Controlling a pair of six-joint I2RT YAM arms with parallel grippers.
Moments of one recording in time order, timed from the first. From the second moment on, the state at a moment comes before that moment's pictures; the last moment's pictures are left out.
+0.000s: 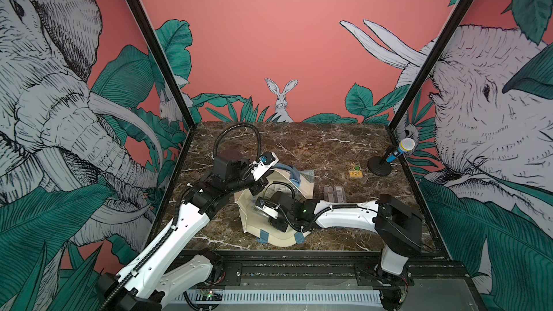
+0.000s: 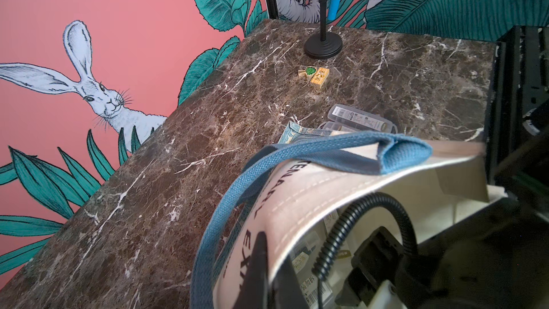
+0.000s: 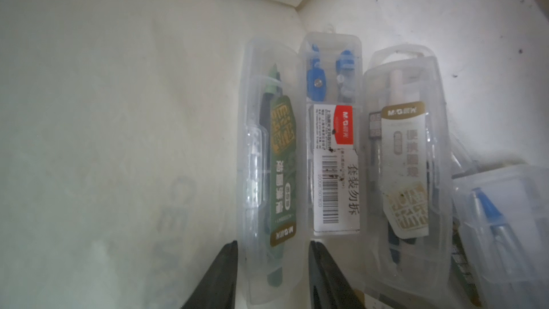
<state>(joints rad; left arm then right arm) -0.56 0.97 0.99 -0.48 0.35 0.41 1.16 1.78 1.09 -0.20 0.08 -0.10</state>
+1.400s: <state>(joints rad) -0.56 0.94 0.98 -0.49 0.34 0.39 1.15 1.88 1.18 -0.20 0.13 -0.10</state>
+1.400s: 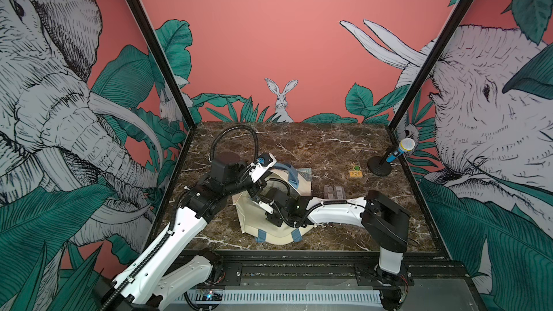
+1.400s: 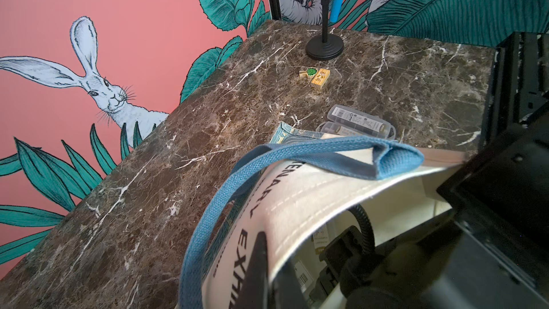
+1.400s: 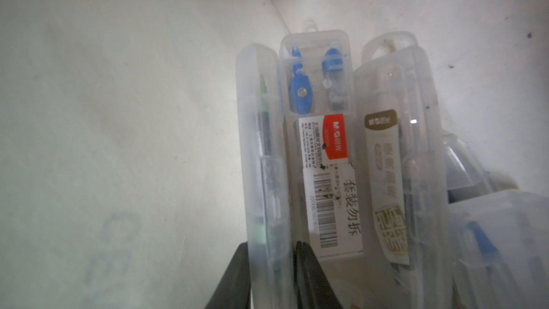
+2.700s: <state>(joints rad) -0.57 0.92 0.96 -0.49 0.29 0.39 1.15 1.58 1.15 -0.49 0.05 0.01</state>
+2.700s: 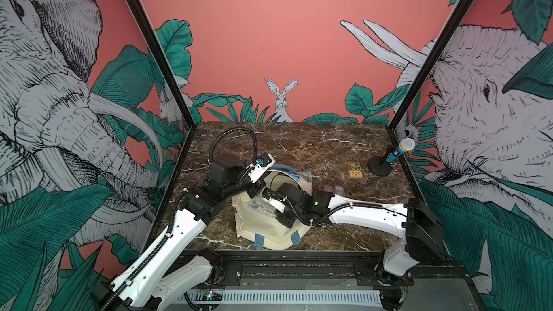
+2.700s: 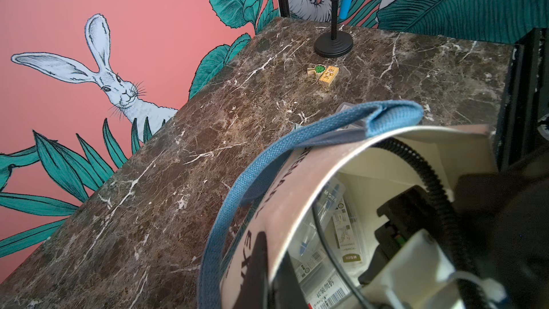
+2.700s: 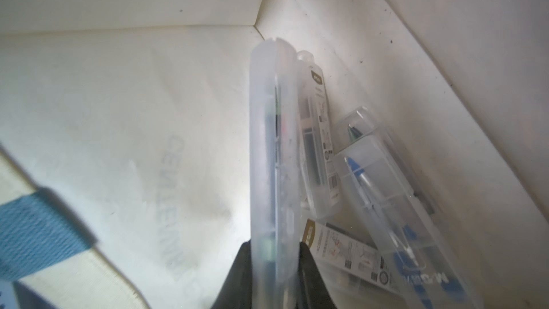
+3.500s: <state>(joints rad) -0.57 0.94 0.96 -0.43 0.22 0.38 0.98 0.94 1.07 -0.80 0.07 0.22</state>
